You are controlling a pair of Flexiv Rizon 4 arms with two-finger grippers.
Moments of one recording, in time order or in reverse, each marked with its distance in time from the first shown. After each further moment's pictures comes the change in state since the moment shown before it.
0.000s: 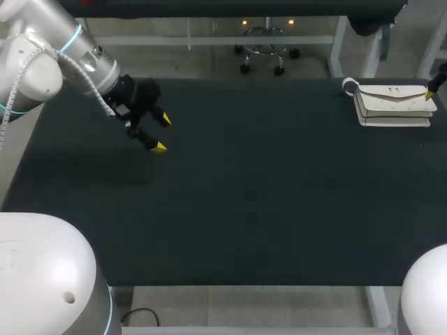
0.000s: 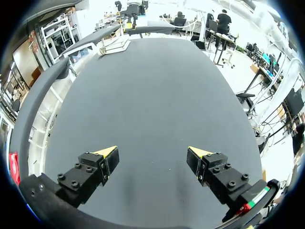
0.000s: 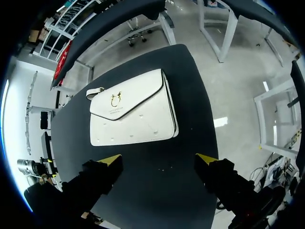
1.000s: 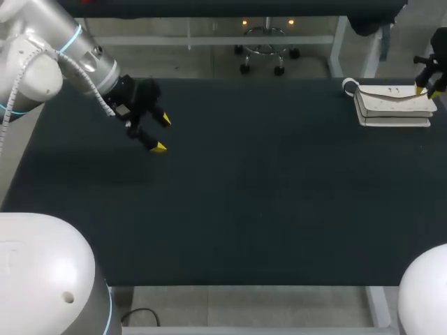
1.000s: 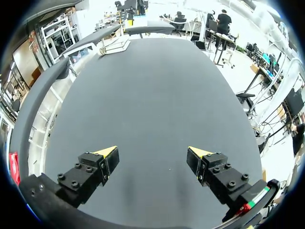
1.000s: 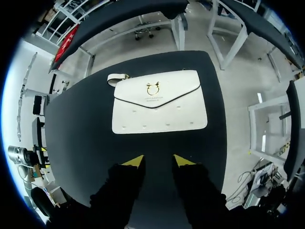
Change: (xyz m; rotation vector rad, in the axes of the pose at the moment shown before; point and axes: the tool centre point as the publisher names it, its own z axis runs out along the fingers) left arm 0.000 0.000 0.000 0.001 -0.001 0.000; right arm 0.065 -0.019 -0.019 0.017 -0.101 -0.102
